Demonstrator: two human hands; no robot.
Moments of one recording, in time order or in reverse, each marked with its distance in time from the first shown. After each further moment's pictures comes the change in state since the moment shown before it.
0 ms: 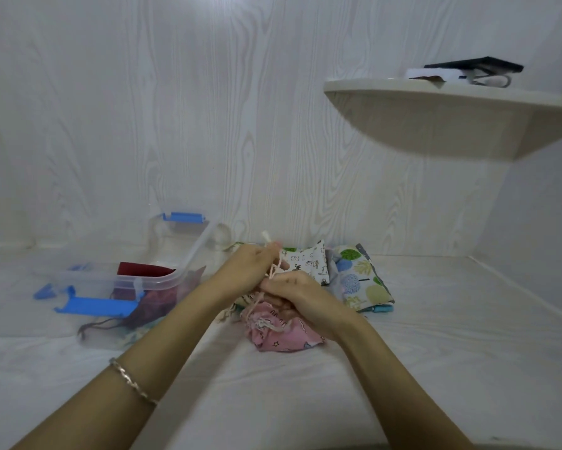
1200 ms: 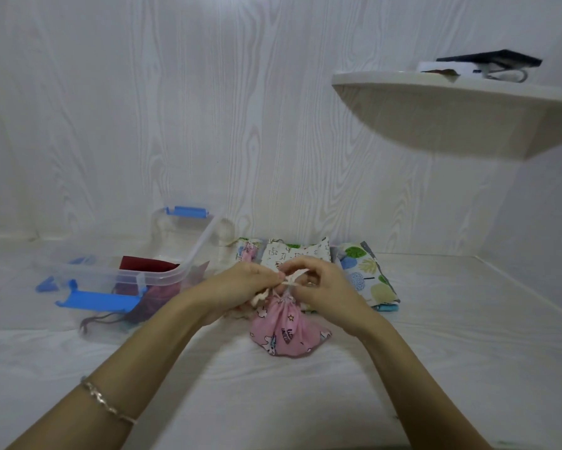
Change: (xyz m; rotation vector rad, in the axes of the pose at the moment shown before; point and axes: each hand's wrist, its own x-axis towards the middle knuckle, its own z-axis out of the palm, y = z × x) left_hand -0.029 -0.008 -0.012 -0.158 -0.307 -0.153; right_hand -0.014 -0.003 -0.017 -0.298 0.277 -0.107
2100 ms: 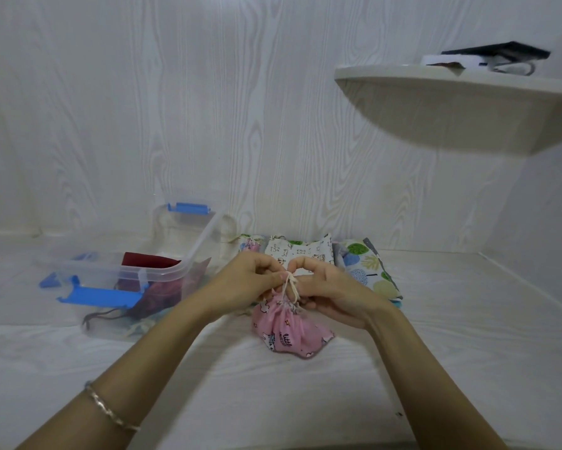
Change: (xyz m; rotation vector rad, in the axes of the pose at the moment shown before) left_hand 0.007 -0.008 0.004 0.077 0.172 0.154; right_hand 0.009 0.015 -0.013 0.590 -0.424 0.169
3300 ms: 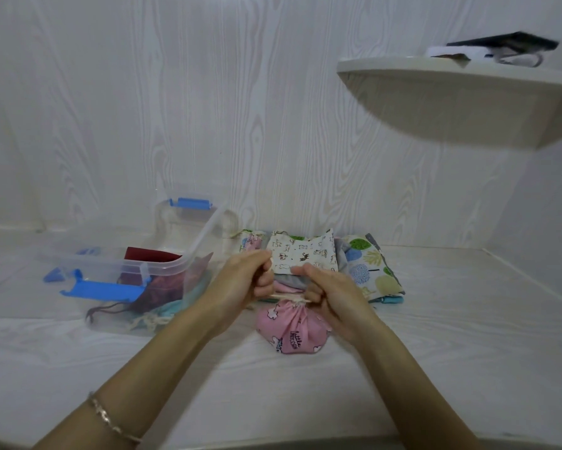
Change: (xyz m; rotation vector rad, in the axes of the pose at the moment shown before) left_hand -0.010 -0.004 0.010 -0.588 0.086 -0.080; right_hand -0.001 0.026 0.013 0.089 0.545 -0.048
